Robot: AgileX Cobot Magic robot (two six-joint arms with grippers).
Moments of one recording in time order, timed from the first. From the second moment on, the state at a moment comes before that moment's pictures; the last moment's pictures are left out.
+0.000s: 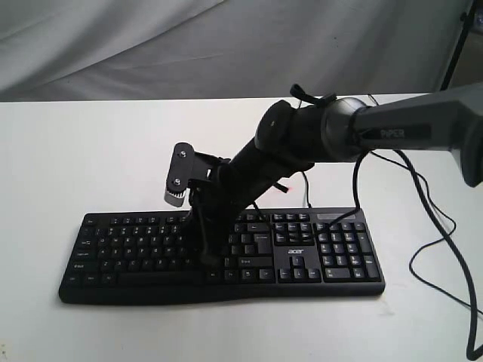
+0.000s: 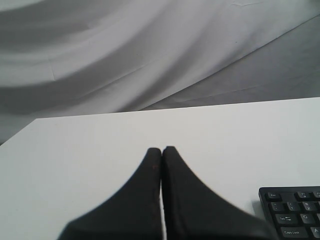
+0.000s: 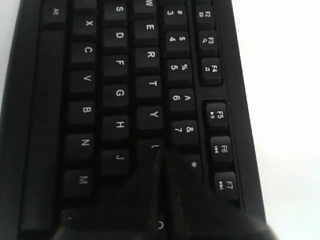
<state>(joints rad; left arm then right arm) 0.13 0.00 -0.01 0.03 0.19 0.09 0.34 2.20 -1.47 0.81 0.66 -1.51</state>
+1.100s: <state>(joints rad) 0.13 0.00 -0.01 0.03 0.19 0.09 0.34 2.20 -1.47 0.80 0.70 -1.54</state>
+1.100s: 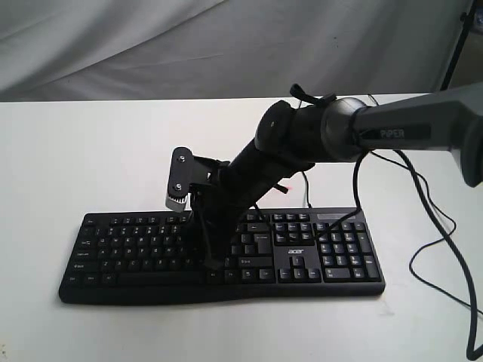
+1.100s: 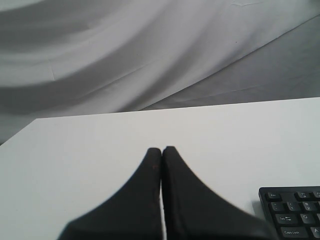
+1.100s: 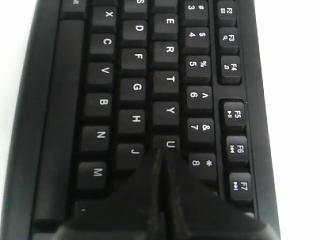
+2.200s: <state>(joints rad) 0.13 0.00 -0.01 0.03 0.19 0.09 0.34 2.15 -1.47 0.80 0.69 -1.54</state>
